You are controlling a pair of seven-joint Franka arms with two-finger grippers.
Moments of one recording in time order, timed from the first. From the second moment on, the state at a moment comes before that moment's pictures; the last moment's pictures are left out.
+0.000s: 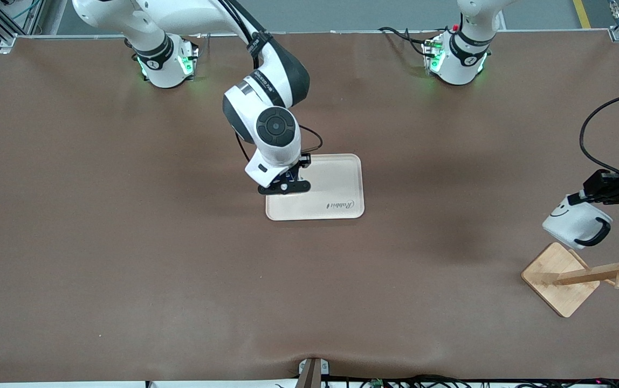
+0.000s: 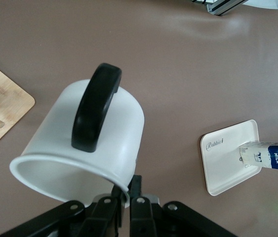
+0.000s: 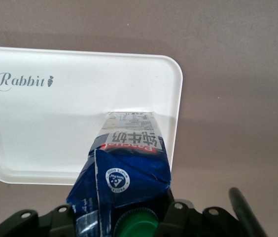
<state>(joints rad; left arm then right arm) 0.47 0.22 -0.29 -1.62 -0.43 1.79 0.45 0.79 0.57 -0.08 -1.47 0.14 1.84 0.58</state>
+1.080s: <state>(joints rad) 0.12 0.34 -0.40 -1.60 -0.29 1.86 -0.35 0.73 0.50 -0.10 -1.35 0.20 1.77 0.61</state>
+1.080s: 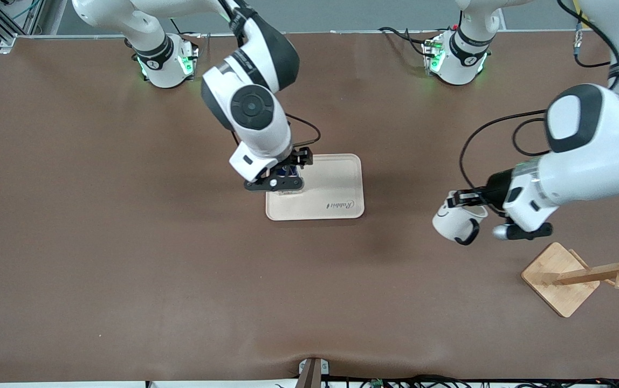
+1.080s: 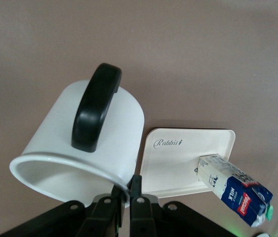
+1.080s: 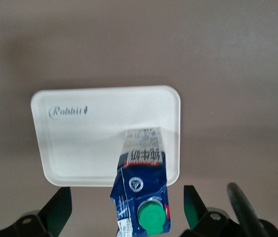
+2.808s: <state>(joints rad) -0.23 0.70 -0.40 -1.60 -0.44 1.92 -1.04 0.05 0.17 -0.10 -1.27 0.03 1.27 0.28</state>
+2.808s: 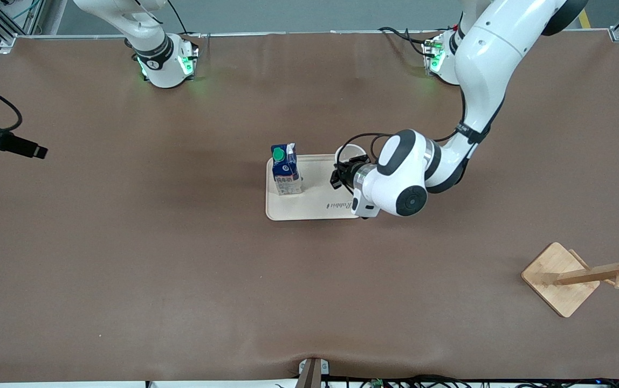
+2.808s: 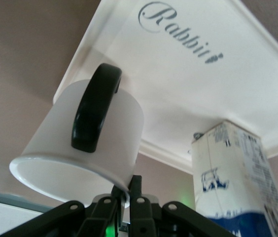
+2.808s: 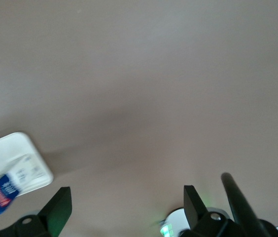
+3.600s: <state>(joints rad) -0.25 0.75 -0.40 -1.60 -0.44 1.95 -1.05 0.05 -0.02 -0.09 -1.48 -0.01 1.40 0.03</state>
